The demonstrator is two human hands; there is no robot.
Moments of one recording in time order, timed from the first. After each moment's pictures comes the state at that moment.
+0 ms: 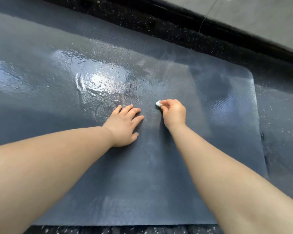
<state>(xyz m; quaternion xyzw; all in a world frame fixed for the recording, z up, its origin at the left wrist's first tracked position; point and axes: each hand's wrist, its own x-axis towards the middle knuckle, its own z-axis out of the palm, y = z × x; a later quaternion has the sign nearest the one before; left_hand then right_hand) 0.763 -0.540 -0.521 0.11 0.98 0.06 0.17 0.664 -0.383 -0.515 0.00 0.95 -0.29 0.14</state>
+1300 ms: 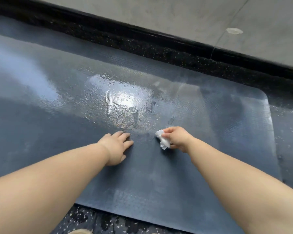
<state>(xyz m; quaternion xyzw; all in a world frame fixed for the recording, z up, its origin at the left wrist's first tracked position) 0.833 -0.556 -0.466 0.04 0.93 -0.04 0.37 0.701 -0.372 -0.473 0.07 0.76 -0.44 0.47</state>
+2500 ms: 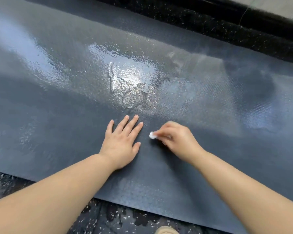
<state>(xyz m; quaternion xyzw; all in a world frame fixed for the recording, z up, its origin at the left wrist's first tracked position) 0.875 -0.533 -0.534 -0.11 0.97 0.08 0.18 0.760 -0.369 -0.496 -0.38 0.84 -0.30 0.24</state>
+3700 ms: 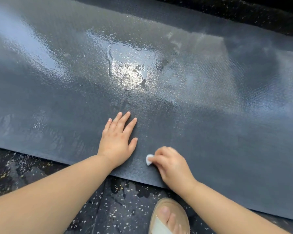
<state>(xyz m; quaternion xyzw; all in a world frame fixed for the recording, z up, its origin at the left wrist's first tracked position) 0.923 -0.513 -0.525 -0.15 0.97 0.14 0.12 0.877 -0.320 -0.506 -0.42 0.84 -0.29 0.19</state>
